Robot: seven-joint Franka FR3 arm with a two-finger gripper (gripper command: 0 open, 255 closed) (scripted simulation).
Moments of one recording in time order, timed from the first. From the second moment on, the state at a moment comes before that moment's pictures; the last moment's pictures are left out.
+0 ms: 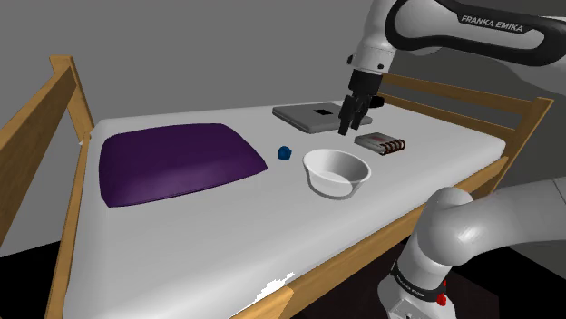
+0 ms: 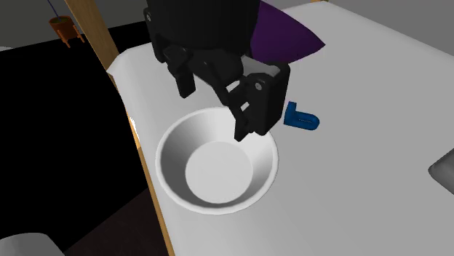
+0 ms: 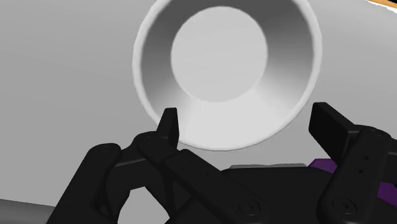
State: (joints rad) arm 0.01 -0.82 -0.03 -2.28 0.06 1.52 -0.06
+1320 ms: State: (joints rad) arm 0.10 -0.15 -0.09 -1.96 -0.02 1.82 -0.45
